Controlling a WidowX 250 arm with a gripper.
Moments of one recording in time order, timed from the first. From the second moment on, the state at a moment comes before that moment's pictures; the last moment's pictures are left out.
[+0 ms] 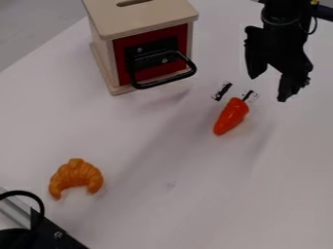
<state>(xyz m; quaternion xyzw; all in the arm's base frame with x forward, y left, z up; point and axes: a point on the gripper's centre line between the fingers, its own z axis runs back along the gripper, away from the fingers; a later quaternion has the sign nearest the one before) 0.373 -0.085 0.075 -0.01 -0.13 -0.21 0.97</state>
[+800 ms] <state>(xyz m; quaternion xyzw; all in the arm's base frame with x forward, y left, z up) 0.347 -0.053 0.059 0.02 -0.05 -0.16 0.99</state>
